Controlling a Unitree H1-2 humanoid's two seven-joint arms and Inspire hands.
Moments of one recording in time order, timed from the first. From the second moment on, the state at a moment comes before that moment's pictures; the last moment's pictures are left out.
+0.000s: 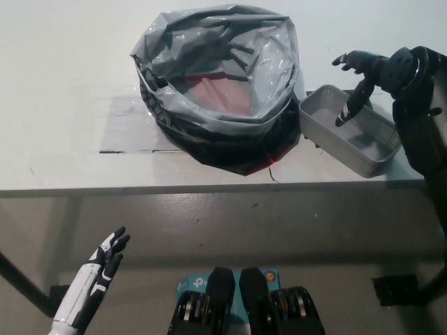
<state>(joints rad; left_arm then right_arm) 0.09 0.27 -0.04 -0.14 0.07 -0.06 -0.13 -1.06 -0.25 0.12 0.57 -0.98 0.46 0.83</state>
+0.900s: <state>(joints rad) 0.10 0.27 -0.04 -0.15 0.07 -0.06 -0.13 -1.06 -0.19 0.01 0.56 -0.99 0.46 0.86</state>
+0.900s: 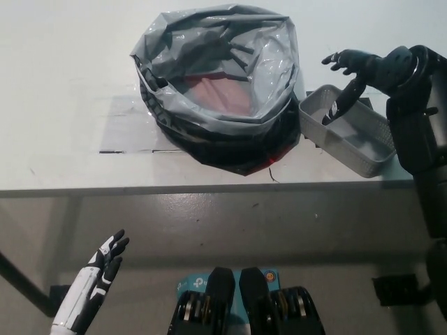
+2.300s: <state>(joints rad) 0.10 0.27 -0.04 -0.15 0.07 -0.06 -0.13 -1.13 -0.23 0.19 1.00 -0.86 0.42 0.61</state>
